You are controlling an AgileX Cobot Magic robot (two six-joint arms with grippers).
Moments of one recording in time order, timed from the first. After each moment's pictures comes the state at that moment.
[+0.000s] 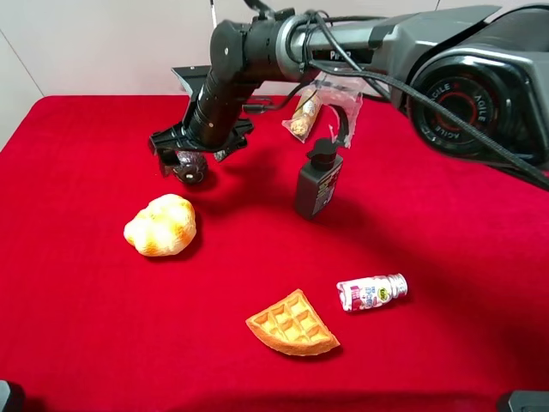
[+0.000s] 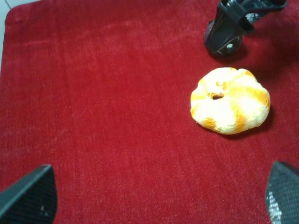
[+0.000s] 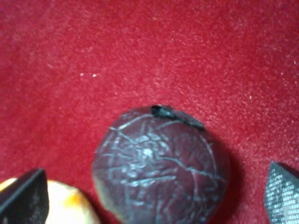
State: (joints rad) left arm -0.02 0.00 -0.49 -0.10 1.07 0.23; right arm 0.78 2.45 -1.96 0.35 0.74 -0.02
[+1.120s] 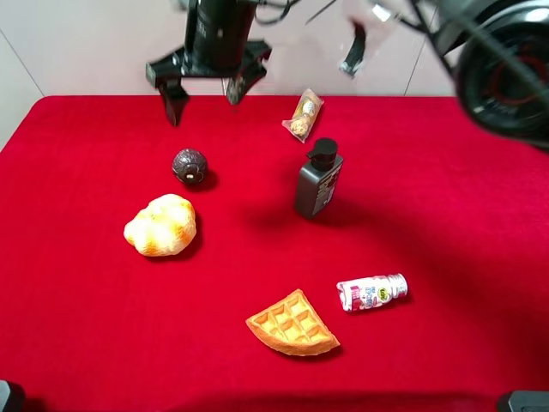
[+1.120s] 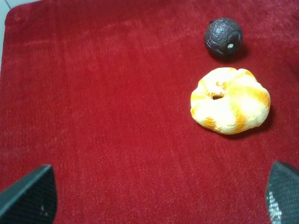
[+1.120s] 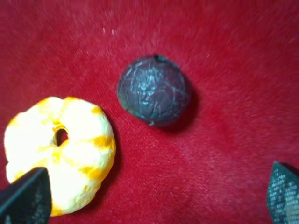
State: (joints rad) left arm -0.02 0.00 -0.49 -0.10 1.07 0.23; right arm 0.77 2.32 -2.24 0.18 1.22 0.01
